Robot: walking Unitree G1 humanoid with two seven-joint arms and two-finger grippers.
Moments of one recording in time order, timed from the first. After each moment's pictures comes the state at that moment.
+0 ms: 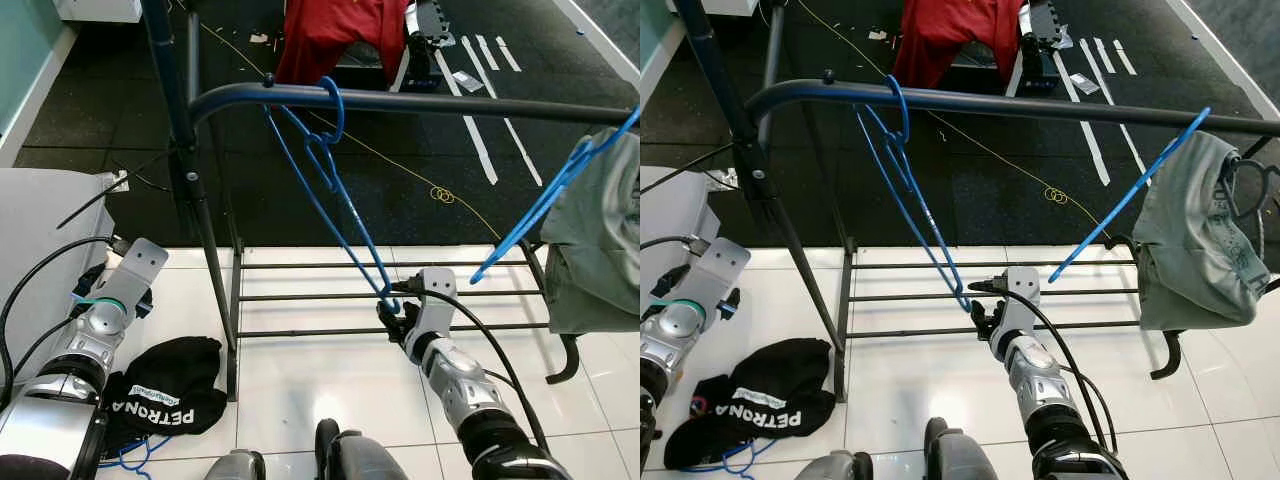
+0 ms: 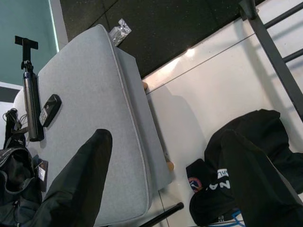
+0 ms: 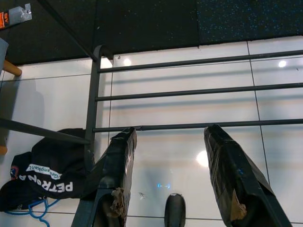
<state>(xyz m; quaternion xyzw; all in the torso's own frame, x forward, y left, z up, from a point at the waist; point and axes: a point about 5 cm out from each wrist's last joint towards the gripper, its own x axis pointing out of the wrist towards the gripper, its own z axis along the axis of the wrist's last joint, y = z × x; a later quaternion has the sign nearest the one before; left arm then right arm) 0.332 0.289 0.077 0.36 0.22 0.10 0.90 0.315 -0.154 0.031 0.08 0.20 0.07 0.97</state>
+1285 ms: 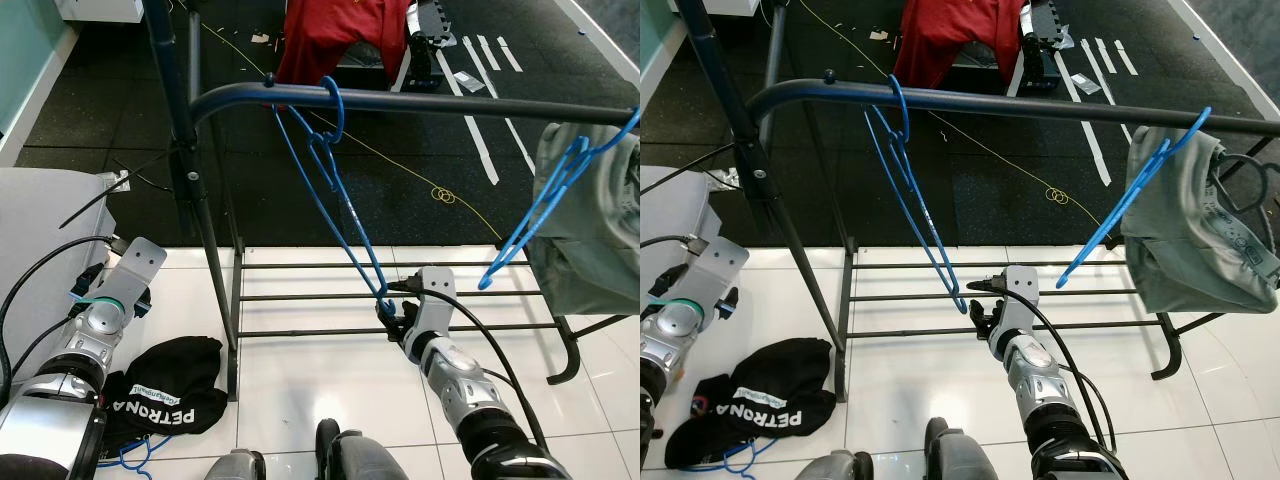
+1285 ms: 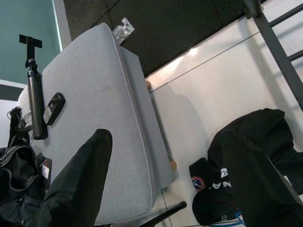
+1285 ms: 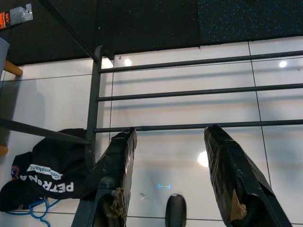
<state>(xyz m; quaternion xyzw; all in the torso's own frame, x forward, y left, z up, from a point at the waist) 0.332 0.293 0.080 0.36 0.22 0.10 0.90 0.316 -0.151 0.032 0.09 0.20 0.07 0.97</state>
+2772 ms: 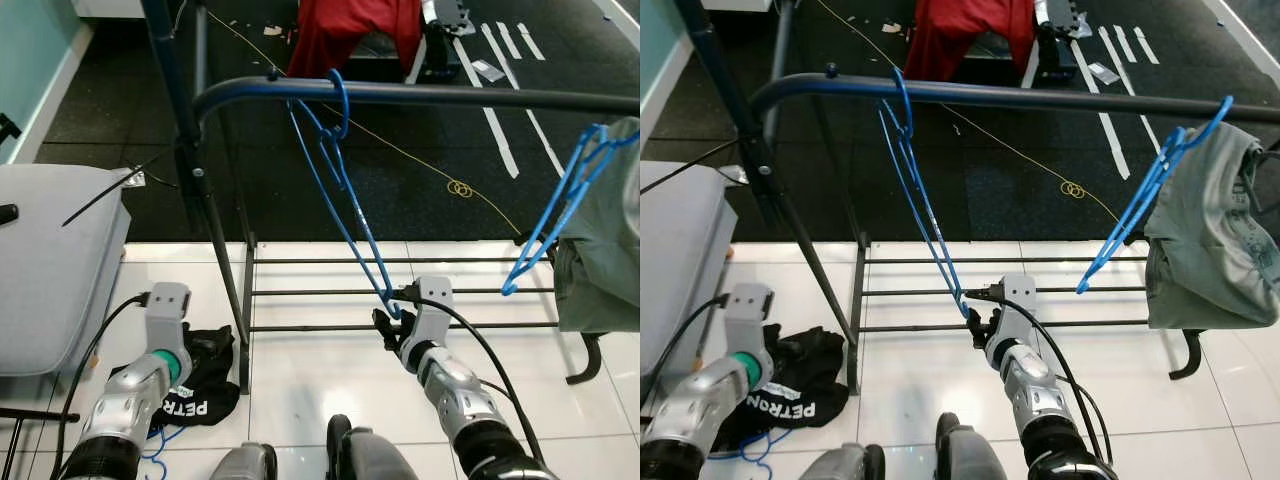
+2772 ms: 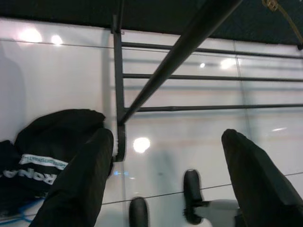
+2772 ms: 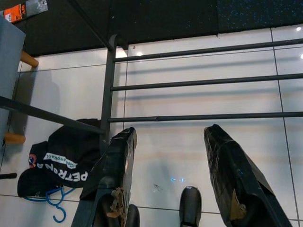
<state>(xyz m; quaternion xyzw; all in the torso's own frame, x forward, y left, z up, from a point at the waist) 0.280 0.217 0.031 -0.08 0.24 -0.05 0.97 0.306 -0.148 0.024 0.09 0.21 0.08 0.97</state>
